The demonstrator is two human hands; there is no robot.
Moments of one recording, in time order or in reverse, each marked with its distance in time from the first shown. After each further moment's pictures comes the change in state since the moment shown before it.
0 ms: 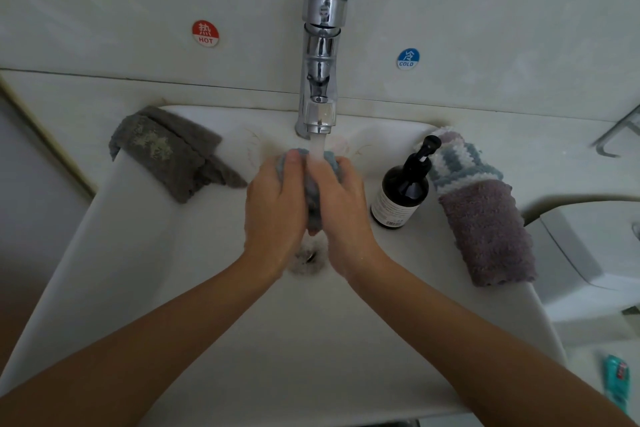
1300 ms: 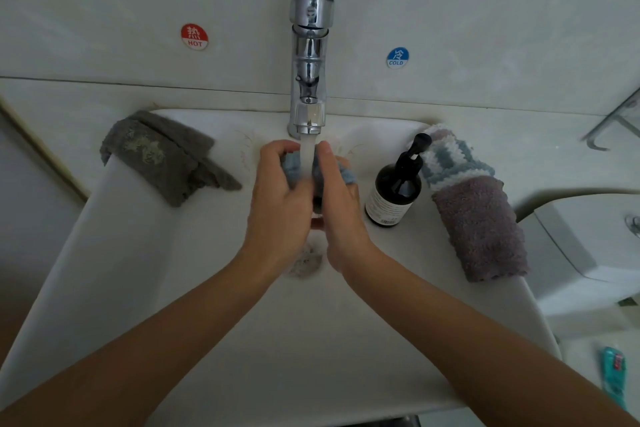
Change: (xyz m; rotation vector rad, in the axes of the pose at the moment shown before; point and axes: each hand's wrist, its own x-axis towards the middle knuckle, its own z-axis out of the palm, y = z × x) left_hand -0.005 0.011 0.000 -0.047 -0.179 -0.010; right_hand 0.007 0.006 -0.007 0.065 0.000 0.061
